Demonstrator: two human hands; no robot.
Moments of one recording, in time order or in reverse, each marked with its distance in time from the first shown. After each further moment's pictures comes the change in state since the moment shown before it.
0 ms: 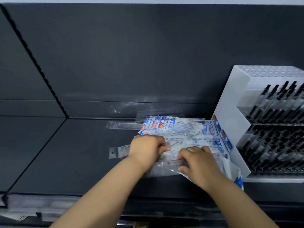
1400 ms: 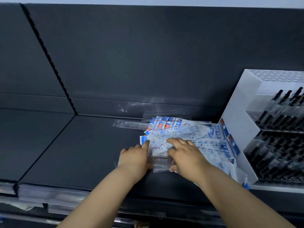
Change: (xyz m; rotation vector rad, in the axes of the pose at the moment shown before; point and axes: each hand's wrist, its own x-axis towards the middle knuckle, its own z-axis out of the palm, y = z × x) left_hand -0.033 -0.027 0.010 0.128 -0.237 -0.247; right_hand 0.036 -0.026 -0.003 -0.130 -0.208 -0.241
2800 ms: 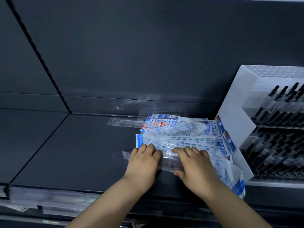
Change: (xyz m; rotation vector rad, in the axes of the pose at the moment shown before) left_hand -0.009 0.025 0.021 0.001 0.253 0.292; right_hand -0.039 0.000 0.026 0.056 0.256 0.275
